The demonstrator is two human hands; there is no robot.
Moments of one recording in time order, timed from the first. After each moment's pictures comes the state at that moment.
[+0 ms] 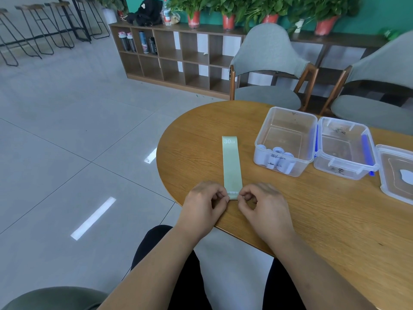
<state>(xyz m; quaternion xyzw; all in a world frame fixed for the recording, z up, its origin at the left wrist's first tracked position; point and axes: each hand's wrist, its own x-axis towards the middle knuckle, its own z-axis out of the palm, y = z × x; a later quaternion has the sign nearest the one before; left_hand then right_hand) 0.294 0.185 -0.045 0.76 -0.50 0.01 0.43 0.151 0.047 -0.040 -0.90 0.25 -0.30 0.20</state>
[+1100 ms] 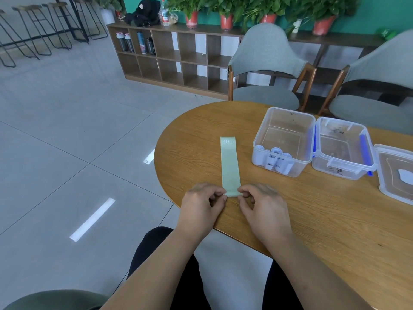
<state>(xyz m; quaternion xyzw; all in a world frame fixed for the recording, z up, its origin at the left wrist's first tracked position) 0.291 0.180 -0.046 0.78 -0.45 0.03 0.43 0.153 0.044 -0.047 -0.90 0.26 -0.31 0.17</state>
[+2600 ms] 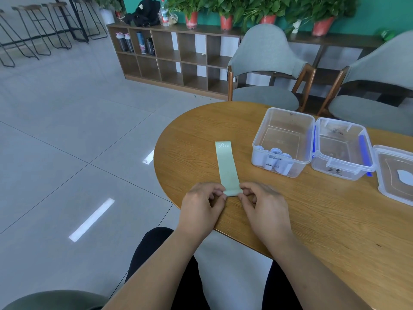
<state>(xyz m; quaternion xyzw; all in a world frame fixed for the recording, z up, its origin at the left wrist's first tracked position) 0.287 0.178 -0.047 0.79 -0.42 0.00 0.45 0.155 0.041 -0.049 -0.88 0.29 -0.31 0.21</state>
